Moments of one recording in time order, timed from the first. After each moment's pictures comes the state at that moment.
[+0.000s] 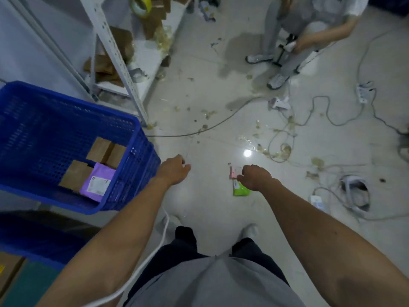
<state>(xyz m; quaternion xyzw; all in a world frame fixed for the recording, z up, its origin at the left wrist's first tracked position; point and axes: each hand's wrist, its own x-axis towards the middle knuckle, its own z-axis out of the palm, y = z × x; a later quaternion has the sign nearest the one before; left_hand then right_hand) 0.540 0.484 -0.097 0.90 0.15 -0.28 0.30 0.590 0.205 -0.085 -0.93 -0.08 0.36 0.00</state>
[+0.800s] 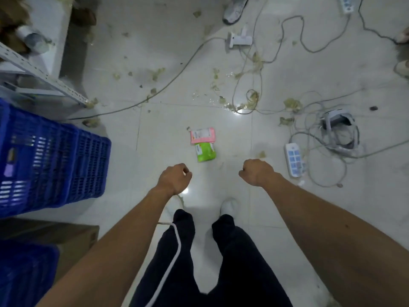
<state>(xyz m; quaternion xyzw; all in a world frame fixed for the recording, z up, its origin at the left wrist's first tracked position) 0.513 0.131 -0.207 0.89 0.10 -0.38 0.23 0.541 -0.138 -0.214 -0.89 0.01 0.44 0.08</state>
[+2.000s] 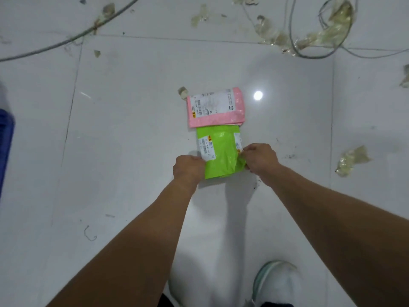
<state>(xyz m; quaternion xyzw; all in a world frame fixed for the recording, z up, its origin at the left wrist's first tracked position) 0.608 0.098 -0.811 0.74 0.44 -0.29 0.42 0.637 -0.079 -0.808 -0.81 0.30 0.31 0.40</state>
